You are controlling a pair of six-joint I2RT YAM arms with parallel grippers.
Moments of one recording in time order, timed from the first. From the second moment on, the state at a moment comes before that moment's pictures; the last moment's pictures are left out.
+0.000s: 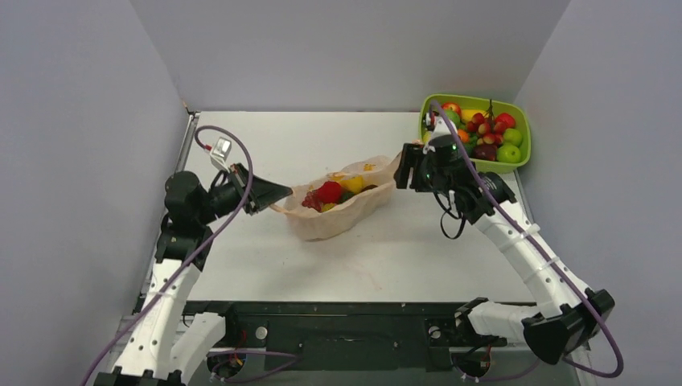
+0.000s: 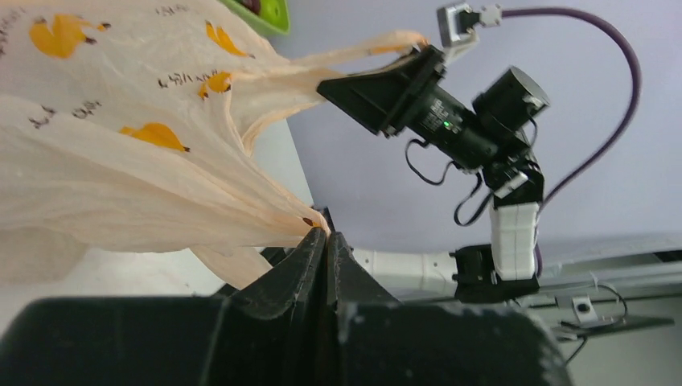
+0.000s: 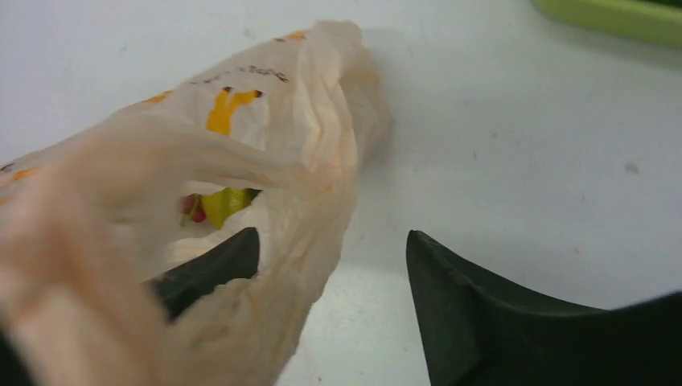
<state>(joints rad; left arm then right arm) -0.08 0.90 0.88 -0.07 0.85 -1.12 0.49 1.26 1.39 -0.72 0.09 0.40</state>
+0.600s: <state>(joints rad) -0.26 0.70 0.69 -0.07 0.73 -1.21 0.51 0.66 1.10 -0.79 0.27 0.70</state>
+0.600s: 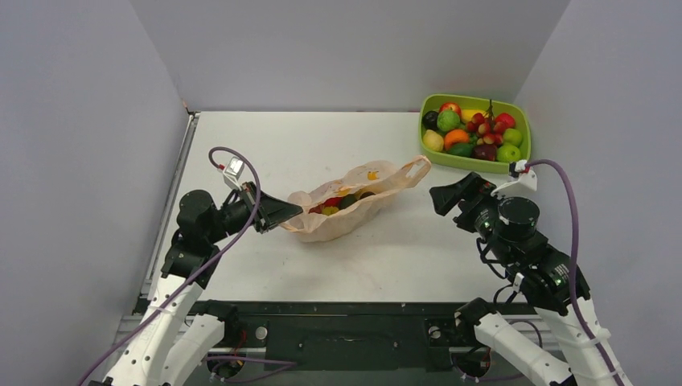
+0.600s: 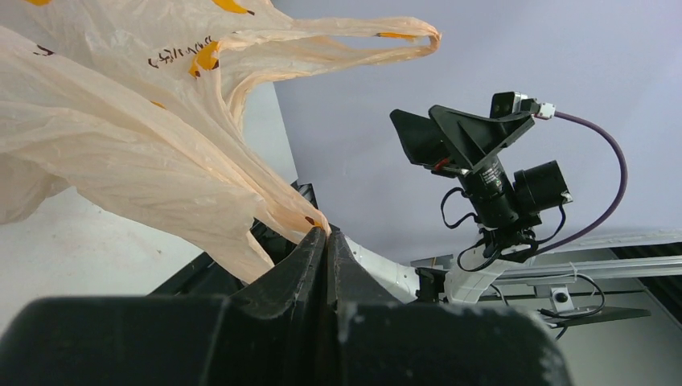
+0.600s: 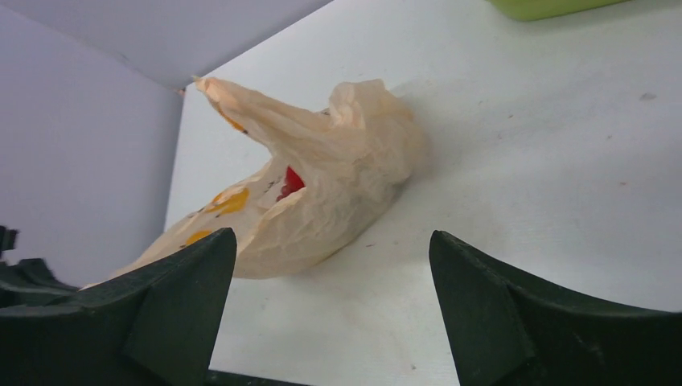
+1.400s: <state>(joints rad) -0.28 0.69 0.70 -0.10 0.69 -1.22 1.15 1.06 0.88 -0.21 0.77 1.26</state>
